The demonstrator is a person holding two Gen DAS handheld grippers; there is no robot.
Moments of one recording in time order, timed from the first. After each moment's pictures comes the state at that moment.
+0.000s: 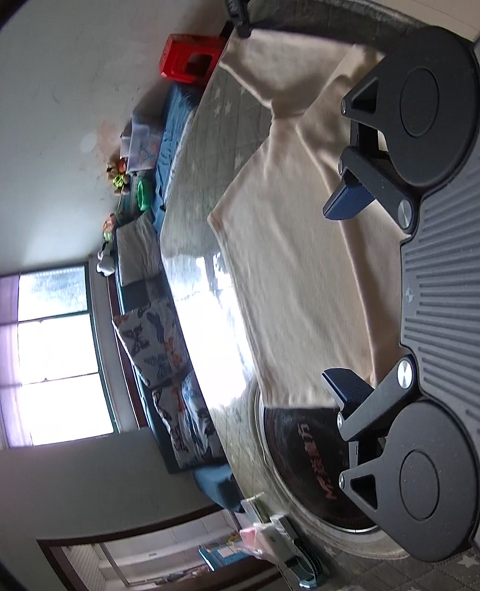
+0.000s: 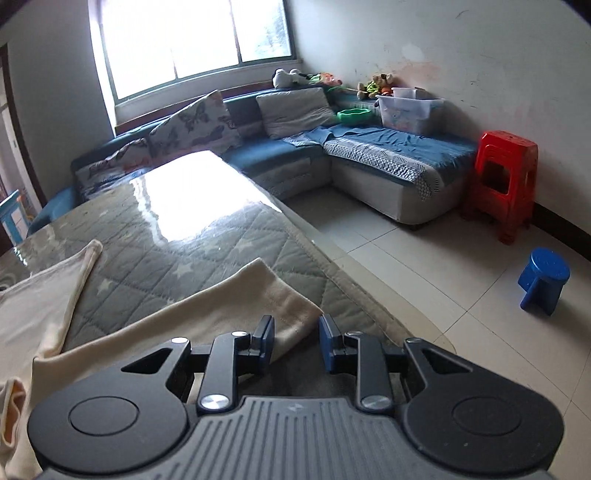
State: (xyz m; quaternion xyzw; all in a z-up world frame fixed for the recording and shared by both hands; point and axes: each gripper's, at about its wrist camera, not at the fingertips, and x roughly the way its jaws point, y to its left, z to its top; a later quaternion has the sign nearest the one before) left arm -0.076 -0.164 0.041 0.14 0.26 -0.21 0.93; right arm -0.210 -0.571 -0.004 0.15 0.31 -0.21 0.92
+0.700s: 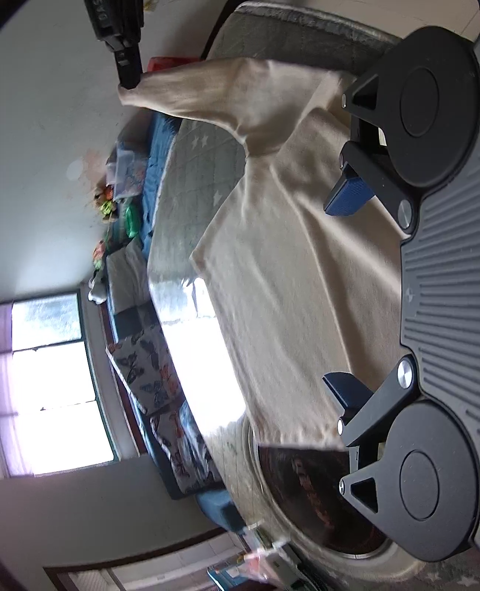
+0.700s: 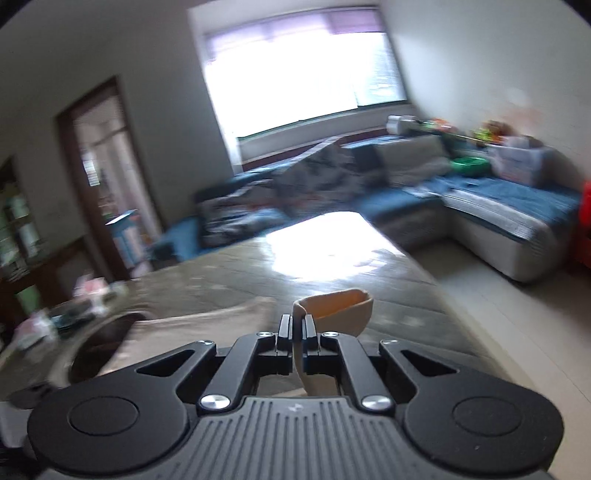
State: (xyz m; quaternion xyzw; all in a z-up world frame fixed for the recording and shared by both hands) left arm -0.086 -0.168 0.028 0.14 0.27 -0.23 0.92; right arm -0.220 -0.496 0.093 0.14 0.22 0.01 0.97
